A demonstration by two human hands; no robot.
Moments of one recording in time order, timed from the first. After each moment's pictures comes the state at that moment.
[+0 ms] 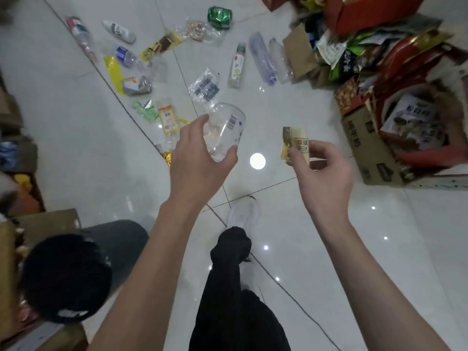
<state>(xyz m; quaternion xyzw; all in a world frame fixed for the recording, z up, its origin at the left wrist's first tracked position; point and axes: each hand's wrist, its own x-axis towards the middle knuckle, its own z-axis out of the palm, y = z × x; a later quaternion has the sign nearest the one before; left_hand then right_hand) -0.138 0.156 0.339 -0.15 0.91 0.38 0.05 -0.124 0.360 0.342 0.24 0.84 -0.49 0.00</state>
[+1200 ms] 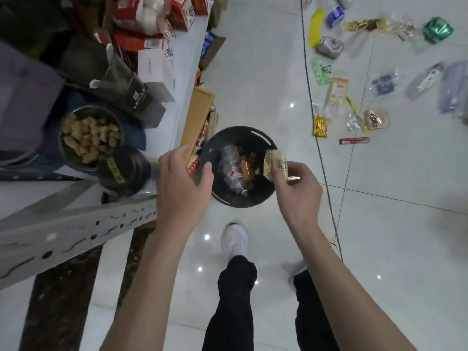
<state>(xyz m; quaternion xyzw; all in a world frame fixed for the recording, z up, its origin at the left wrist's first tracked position) 0.307 -0.271 0.381 -0.47 0.81 0.35 -0.03 0.195 -0.103 0.338 0.02 0.89 -0.40 0.21</state>
